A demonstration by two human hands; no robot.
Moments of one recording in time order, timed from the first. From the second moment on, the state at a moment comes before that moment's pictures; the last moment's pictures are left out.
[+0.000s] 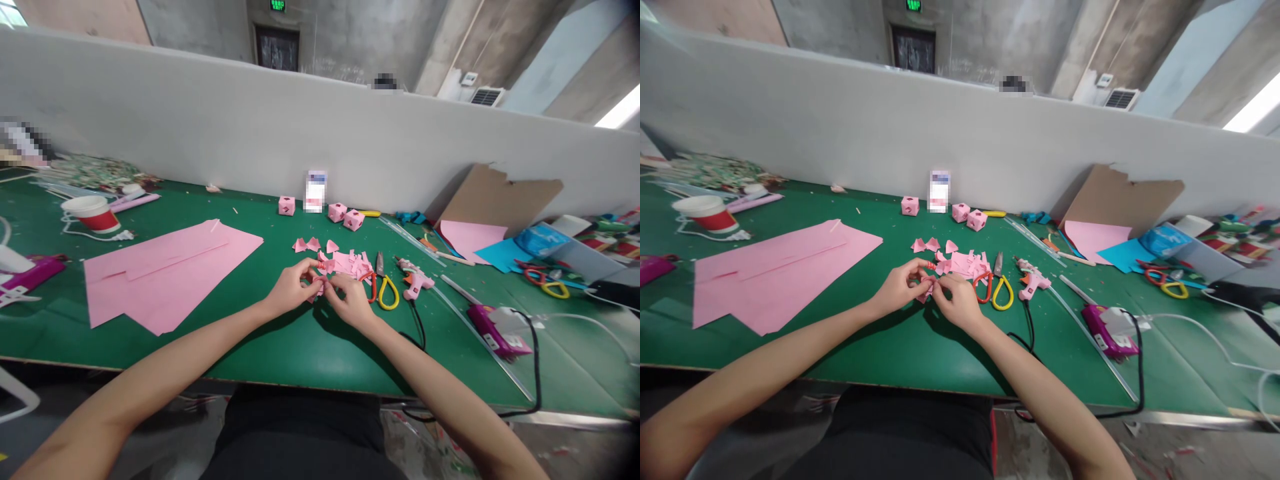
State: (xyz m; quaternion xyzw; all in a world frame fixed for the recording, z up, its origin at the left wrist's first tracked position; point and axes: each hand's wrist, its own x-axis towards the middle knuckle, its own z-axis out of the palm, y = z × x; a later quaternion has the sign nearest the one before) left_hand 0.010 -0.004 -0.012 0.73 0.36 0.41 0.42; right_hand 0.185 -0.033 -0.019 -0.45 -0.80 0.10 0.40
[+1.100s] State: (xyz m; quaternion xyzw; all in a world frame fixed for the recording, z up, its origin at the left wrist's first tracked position) left_hand 0.007 -0.007 -0.003 0.76 0.39 0.41 0.33; right_hand 0.187 -0.032 -0.017 -0.44 -0.72 0.18 0.50
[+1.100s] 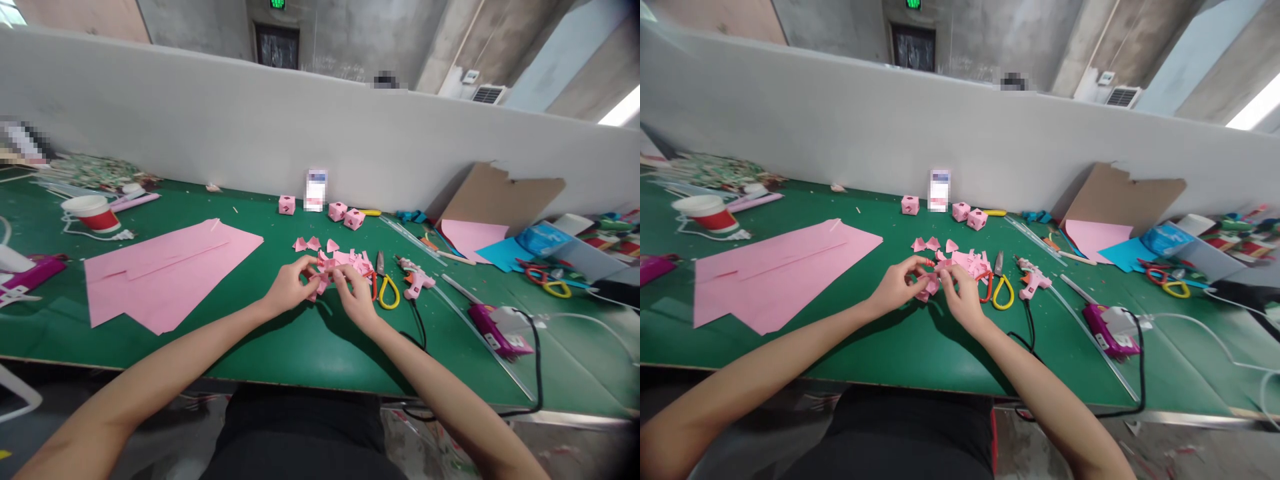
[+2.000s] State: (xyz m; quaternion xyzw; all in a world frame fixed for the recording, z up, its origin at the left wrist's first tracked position) left_hand 0.007 -0.008 -0.004 0.76 0.39 0.45 0.24; right_hand 0.185 -0.027 -0.017 -0.49 -0.66 0.31 0.48
